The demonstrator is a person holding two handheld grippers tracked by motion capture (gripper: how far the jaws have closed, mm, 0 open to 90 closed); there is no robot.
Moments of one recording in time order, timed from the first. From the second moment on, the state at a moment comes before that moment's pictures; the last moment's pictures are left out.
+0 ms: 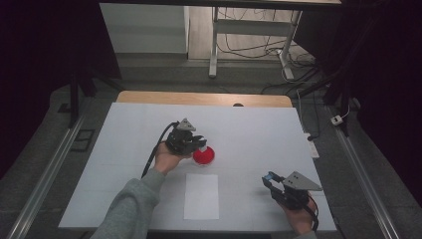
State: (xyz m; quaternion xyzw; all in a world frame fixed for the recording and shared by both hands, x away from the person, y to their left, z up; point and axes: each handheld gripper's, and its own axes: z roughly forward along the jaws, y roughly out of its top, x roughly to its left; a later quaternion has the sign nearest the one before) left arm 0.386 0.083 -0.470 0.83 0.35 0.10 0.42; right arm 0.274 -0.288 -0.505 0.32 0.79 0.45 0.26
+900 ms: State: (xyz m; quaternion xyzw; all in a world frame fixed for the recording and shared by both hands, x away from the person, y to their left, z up) left arm 0.397 0.077 -0.487 0.84 0.35 0.11 0.40; right arm 0.275 -0.287 -0.506 0.32 0.79 0.44 0.26
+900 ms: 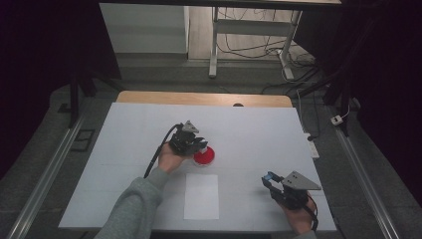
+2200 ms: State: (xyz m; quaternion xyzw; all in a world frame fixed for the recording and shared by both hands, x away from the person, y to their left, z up) left arm 0.397 0.079 -0.497 0.85 0.35 0.12 0.38; right arm 0.275 -0.286 -0.507 0.32 0.80 0.44 0.26
